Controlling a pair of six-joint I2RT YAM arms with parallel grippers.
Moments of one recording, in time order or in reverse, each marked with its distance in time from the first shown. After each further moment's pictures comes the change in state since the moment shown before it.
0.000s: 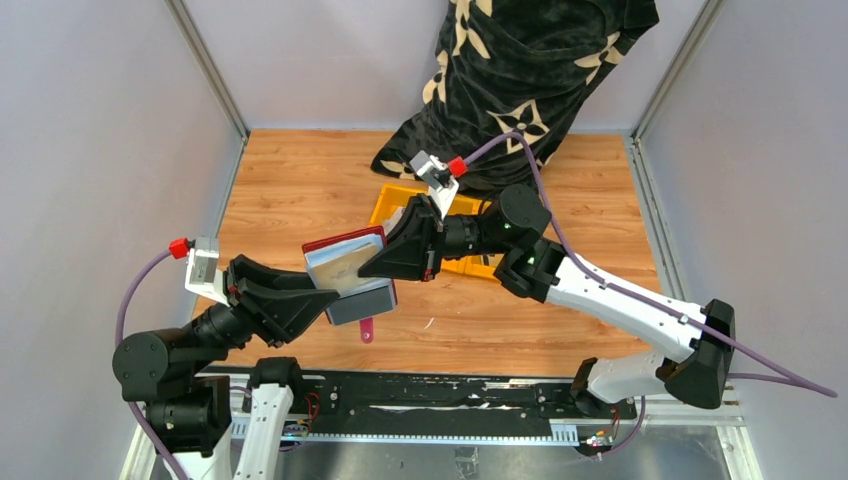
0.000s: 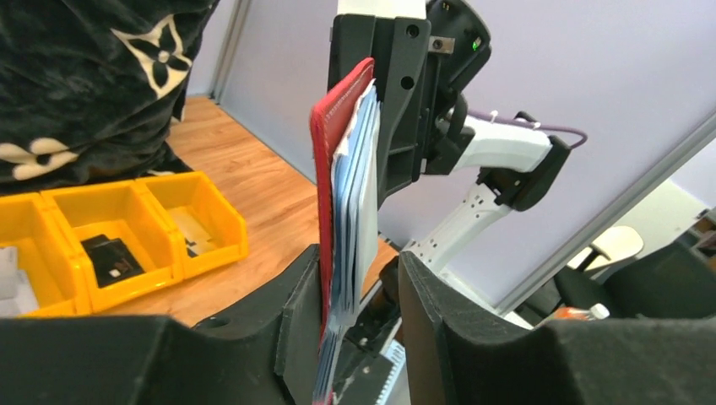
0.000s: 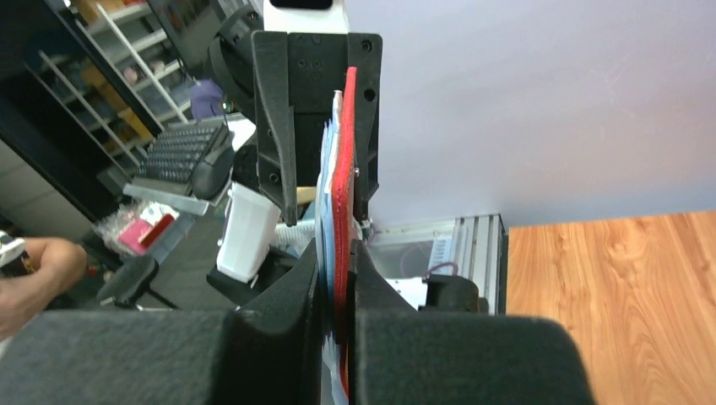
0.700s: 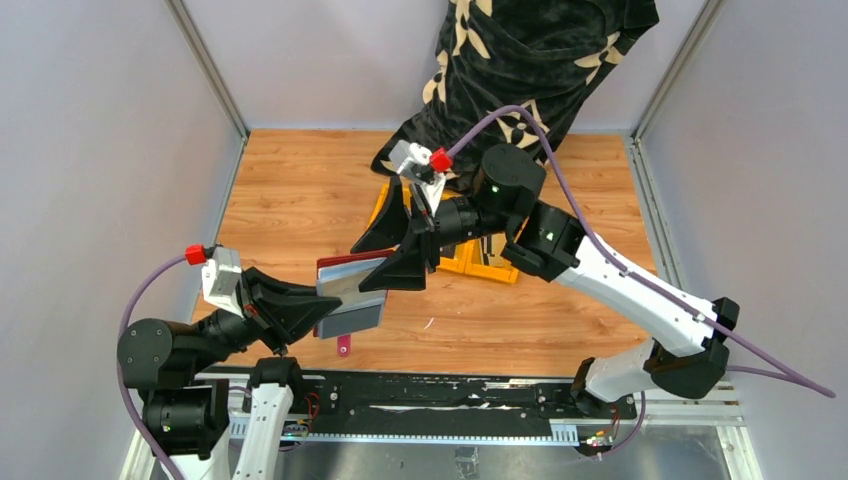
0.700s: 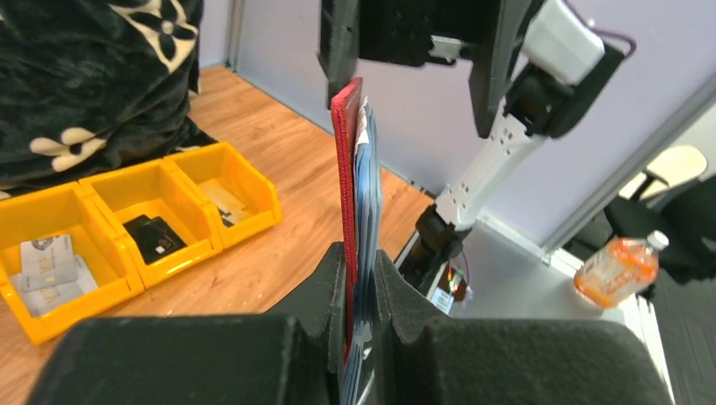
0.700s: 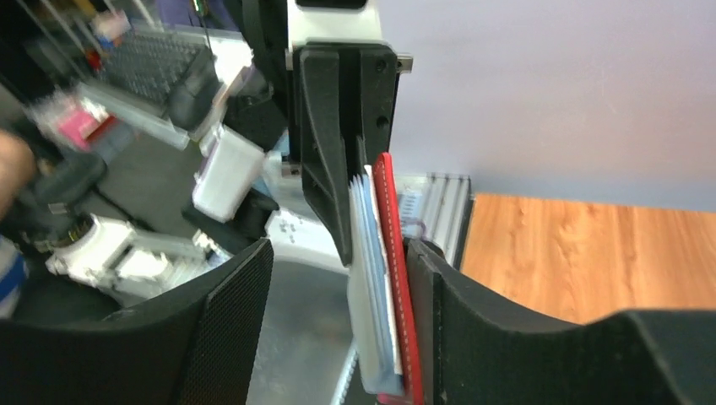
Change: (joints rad) left arm -0.001 0.009 0.024 -0.147 0.066 0.240; right arm 0.025 0.053 0.268 -0.348 -0.059 -0.236
